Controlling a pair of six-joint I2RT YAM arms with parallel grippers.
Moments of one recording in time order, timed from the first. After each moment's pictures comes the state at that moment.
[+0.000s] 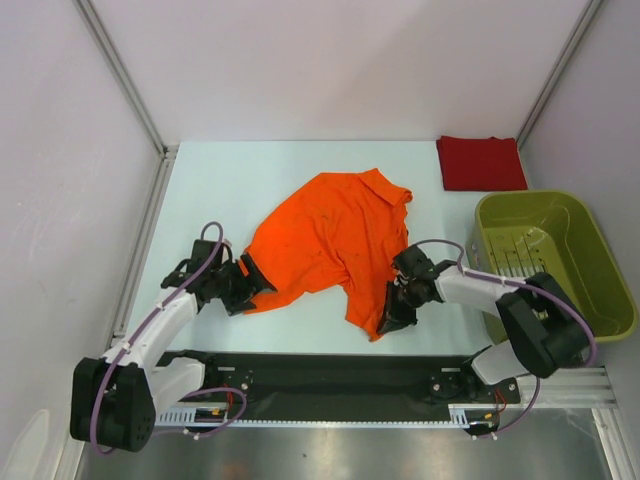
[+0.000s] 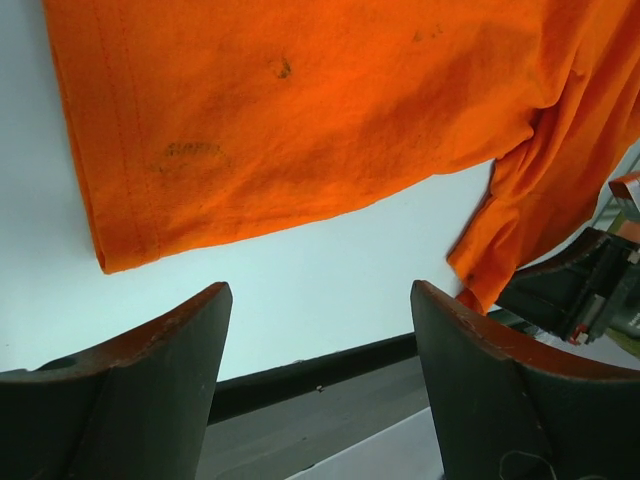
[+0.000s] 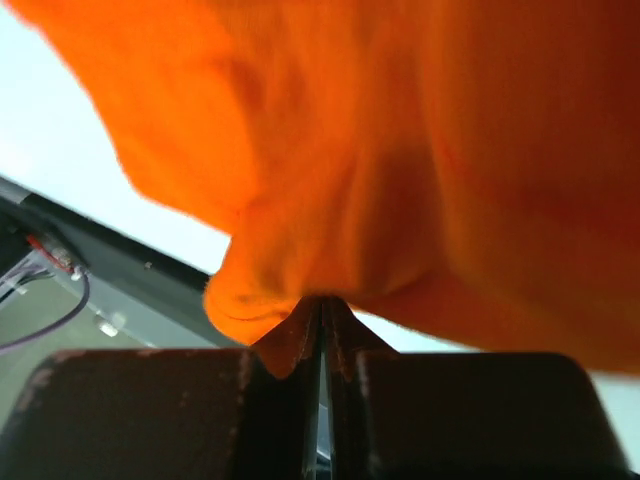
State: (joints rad) left arm -0.17 1.03 0.54 -0.56 0.36 -0.75; right arm 0.56 1.42 0.60 -0.44 -0.48 0.75
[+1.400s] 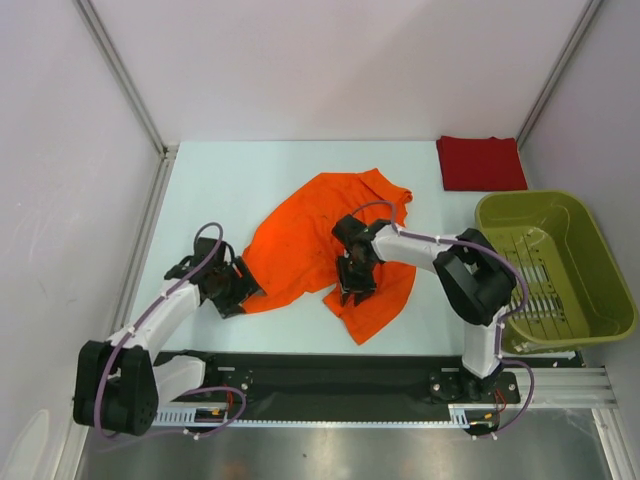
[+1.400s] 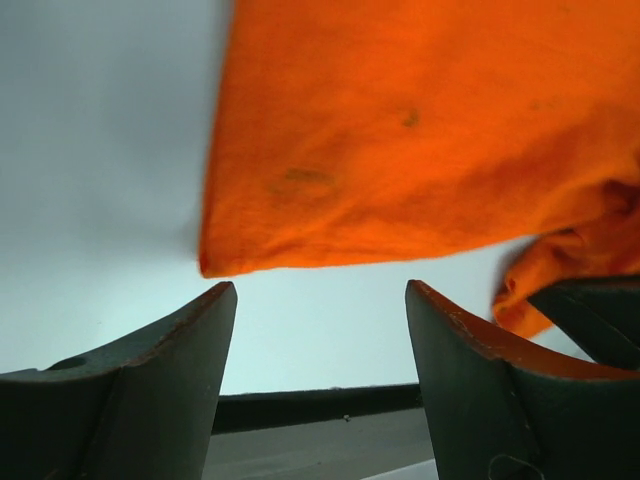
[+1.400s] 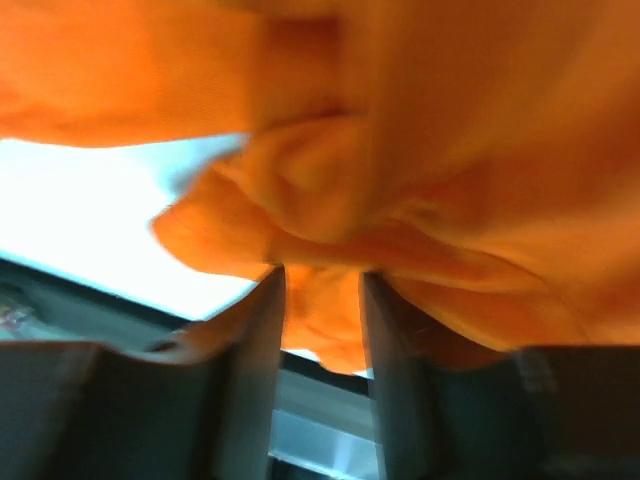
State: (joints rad) left arm -0.16 1.09 0.57 -0.62 0.21 -0.78; right arm 0.75 1.93 1.27 -0.73 -0.27 0.63
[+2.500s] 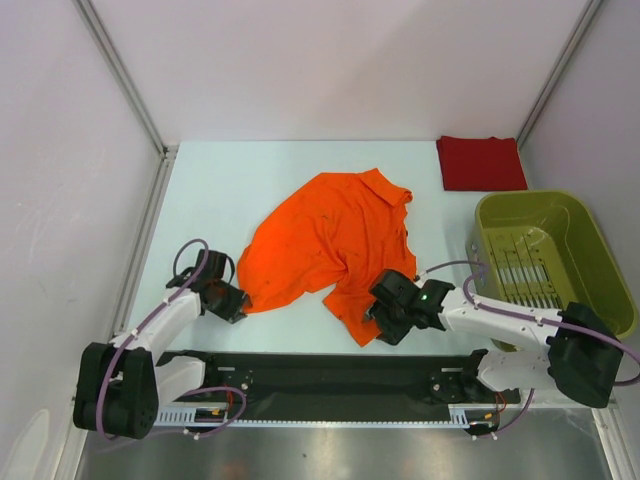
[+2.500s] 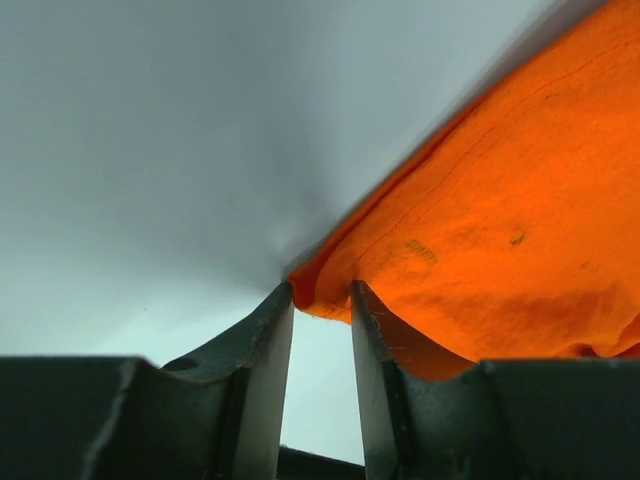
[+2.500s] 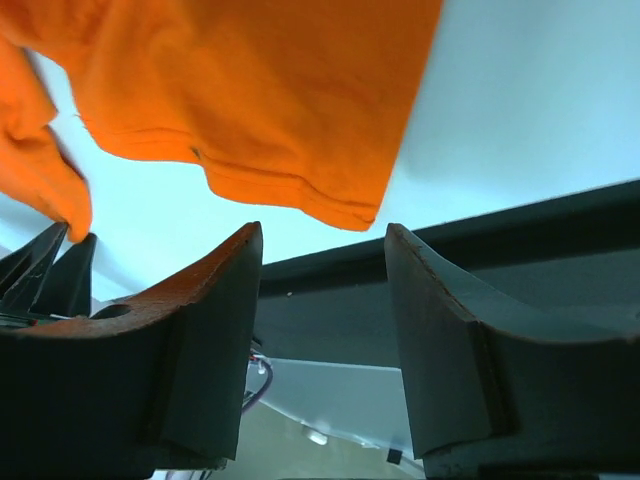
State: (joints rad) left arm -0.15 1.09 0.47 -0.63 0.02 -1.21; right arm 0.96 1.22 0.68 -0.65 0.09 1.72
